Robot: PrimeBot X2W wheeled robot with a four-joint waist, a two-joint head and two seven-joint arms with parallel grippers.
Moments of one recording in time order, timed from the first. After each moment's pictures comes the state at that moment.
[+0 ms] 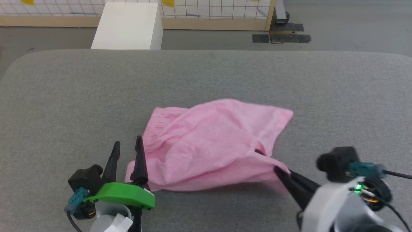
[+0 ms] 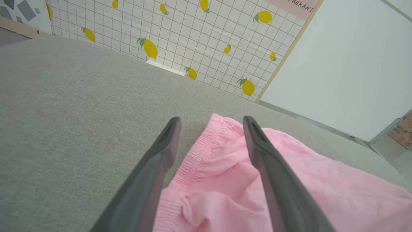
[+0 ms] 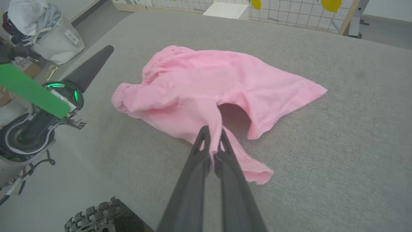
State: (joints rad) left arm -0.08 0.07 -0.11 0.15 -0.47 0.00 -0.25; right arm 0.08 -0.08 0.20 -0.54 0.31 0.13 0.83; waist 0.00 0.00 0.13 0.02
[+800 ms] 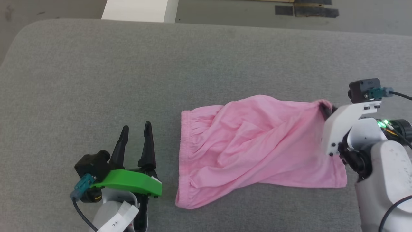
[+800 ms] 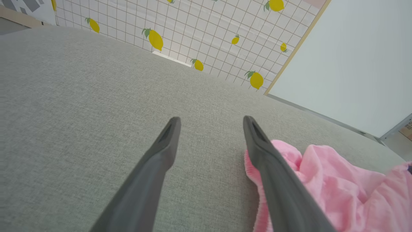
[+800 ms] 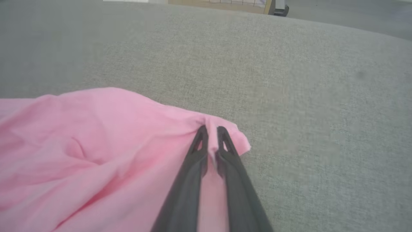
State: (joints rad) left arm -0.15 0.07 -0.15 0.15 -0.47 -0.01 -0.25; right arm -0.41 -0.10 -0.07 0.23 0.12 0.13 0.56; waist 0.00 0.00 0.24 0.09
